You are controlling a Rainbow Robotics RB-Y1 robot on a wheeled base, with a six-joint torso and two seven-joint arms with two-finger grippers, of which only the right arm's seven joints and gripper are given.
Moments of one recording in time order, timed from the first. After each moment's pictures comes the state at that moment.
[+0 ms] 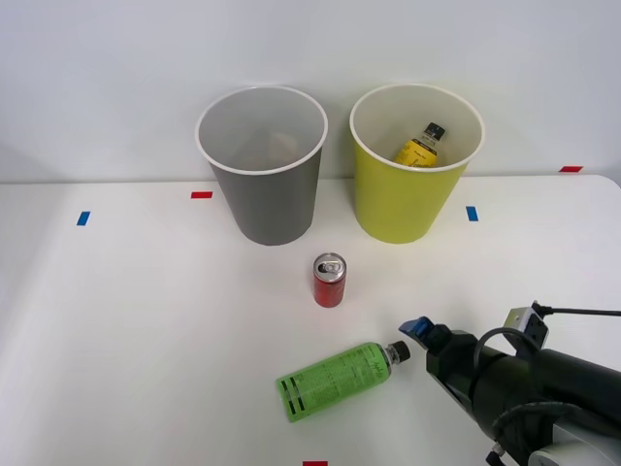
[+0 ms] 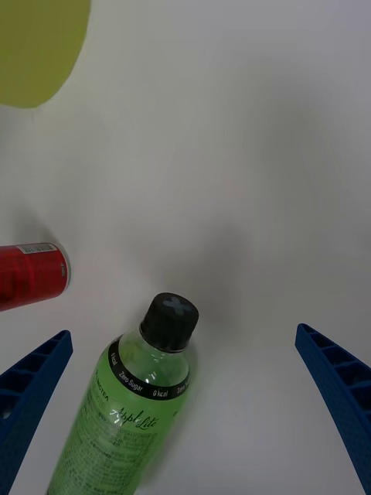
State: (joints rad) arm 0.32 -0.31 0.29 -2.48 -0.21 1.28 0.44
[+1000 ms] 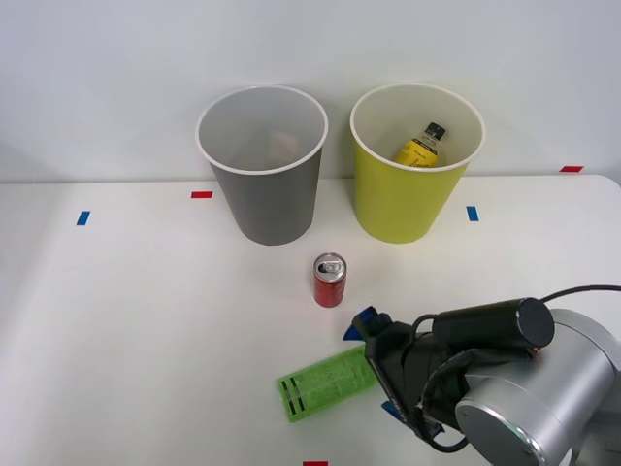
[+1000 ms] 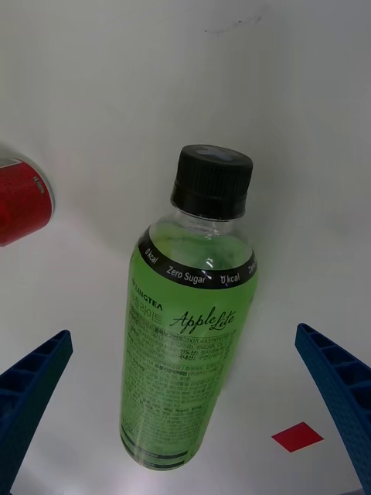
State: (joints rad) arm -0.02 -0.37 0.48 -2.35 -0.37 1.55 -0.09
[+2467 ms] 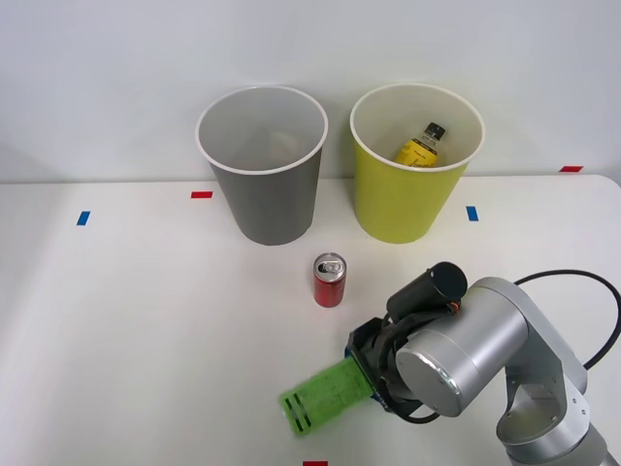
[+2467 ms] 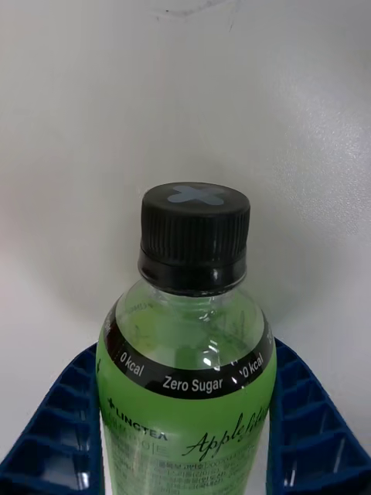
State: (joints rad) arm -0.17 -0.27 0.50 -2.08 -0.33 1.63 -0.09
